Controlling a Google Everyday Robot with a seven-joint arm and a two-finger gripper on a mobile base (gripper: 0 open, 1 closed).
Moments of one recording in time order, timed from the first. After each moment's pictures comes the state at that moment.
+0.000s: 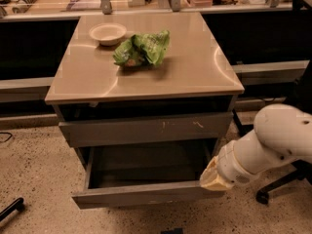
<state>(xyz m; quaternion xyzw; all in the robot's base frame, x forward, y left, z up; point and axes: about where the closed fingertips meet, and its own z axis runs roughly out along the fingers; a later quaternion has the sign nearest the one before) 0.393 -0.145 0.679 -0.63 0.74 0.15 0.17</state>
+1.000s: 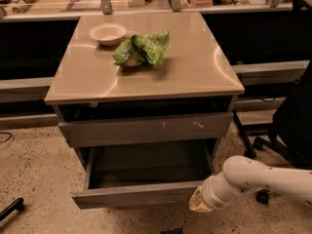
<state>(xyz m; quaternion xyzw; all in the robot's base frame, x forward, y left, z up) 0.408 -0.147 0.452 -0.65 0.72 0.17 0.15</state>
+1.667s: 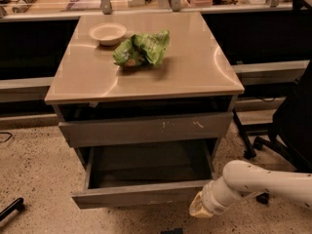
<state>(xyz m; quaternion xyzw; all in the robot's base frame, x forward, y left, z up) 0.397 -0.144 0.433 -0.65 0.73 0.19 0.14</state>
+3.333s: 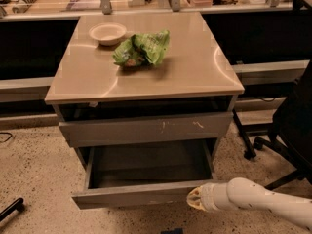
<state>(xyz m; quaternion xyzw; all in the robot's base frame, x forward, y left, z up) 0.459 -0.144 0.383 -0.70 0.63 0.09 0.31</state>
